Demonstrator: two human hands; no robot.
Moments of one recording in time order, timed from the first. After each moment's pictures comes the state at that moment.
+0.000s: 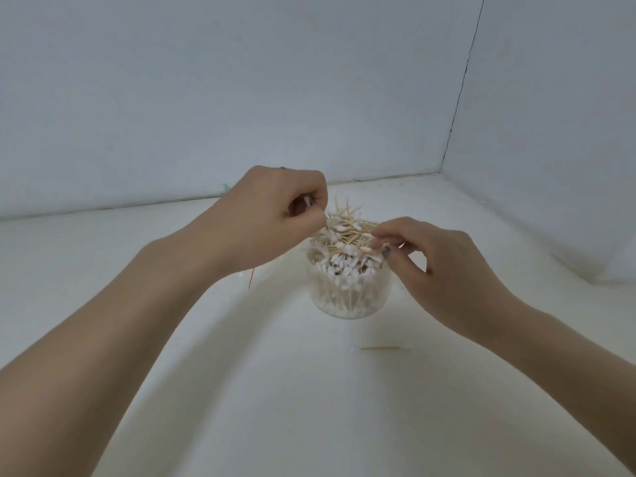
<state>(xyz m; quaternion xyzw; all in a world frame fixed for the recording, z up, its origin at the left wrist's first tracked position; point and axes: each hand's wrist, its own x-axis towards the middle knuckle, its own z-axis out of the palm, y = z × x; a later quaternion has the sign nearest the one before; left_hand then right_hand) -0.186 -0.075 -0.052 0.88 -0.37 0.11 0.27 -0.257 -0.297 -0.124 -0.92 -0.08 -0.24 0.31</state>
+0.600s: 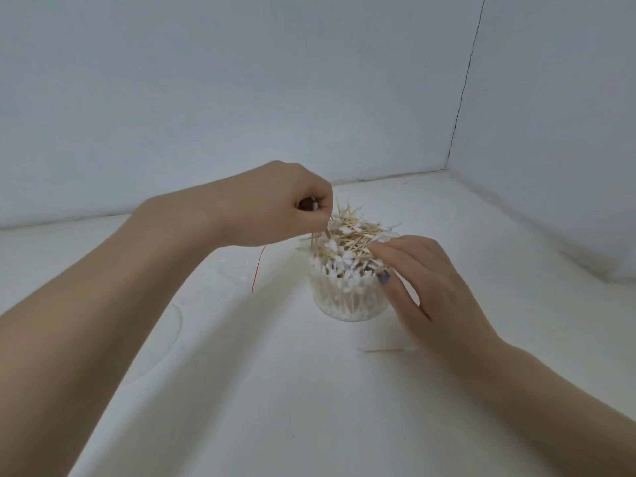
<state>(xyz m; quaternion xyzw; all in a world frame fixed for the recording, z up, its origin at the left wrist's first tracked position) -0.169 -0.084 -0.026 0.92 -0.38 -0.01 0.14 -0.256 -0.289 -0.168 -0.89 -0.15 -0.35 0.24</state>
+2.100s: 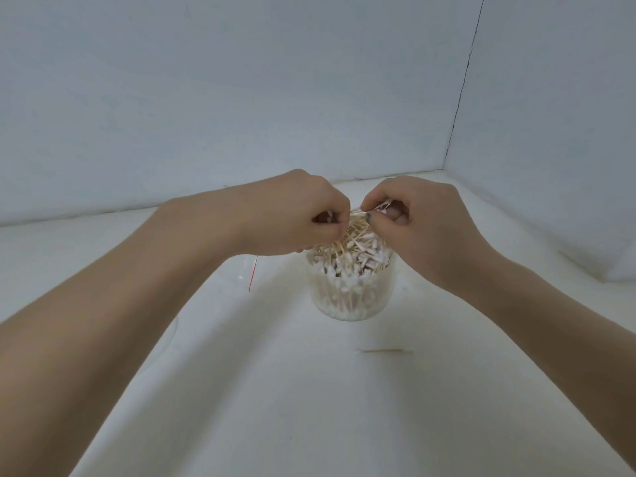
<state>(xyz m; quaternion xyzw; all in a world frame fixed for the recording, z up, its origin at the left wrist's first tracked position) -0.169 -0.098 -0.035 0.90 -0.41 -0.03 0.10 -0.224 -0.286 -0.093 -0.90 -0.08 -0.28 0.32</state>
